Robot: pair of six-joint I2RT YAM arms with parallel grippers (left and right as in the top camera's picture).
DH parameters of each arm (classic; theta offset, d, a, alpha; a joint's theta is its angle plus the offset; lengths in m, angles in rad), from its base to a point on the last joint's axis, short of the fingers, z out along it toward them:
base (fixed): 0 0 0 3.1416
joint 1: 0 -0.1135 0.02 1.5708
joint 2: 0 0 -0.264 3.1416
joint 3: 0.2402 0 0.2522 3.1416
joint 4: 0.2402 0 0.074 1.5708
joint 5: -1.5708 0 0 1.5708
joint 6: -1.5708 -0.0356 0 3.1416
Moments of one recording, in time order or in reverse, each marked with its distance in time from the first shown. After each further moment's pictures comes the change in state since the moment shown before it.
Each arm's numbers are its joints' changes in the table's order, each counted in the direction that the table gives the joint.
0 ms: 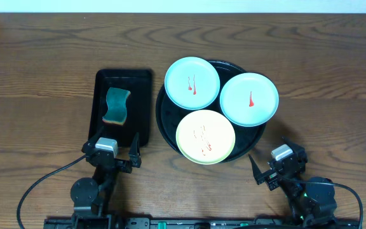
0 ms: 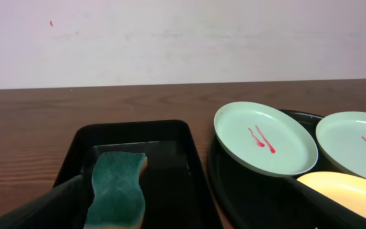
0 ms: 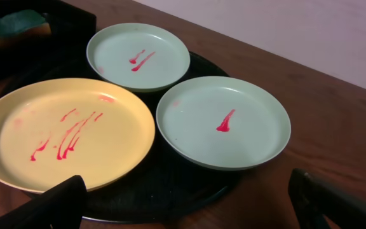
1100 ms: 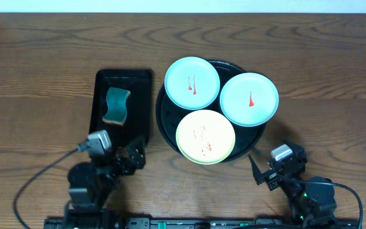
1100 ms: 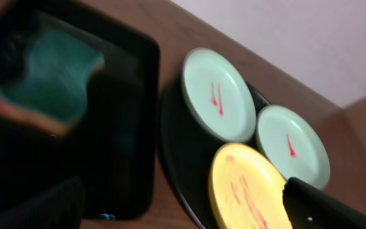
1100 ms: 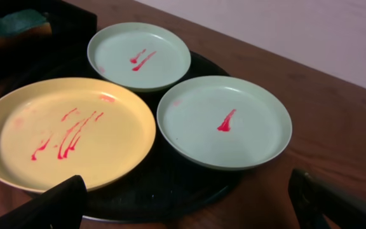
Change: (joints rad) left arm 0.000 0.245 0.224 0.290 -0.099 0.464; right arm 0.000 0.000 -0.002 0.000 0.003 0.000
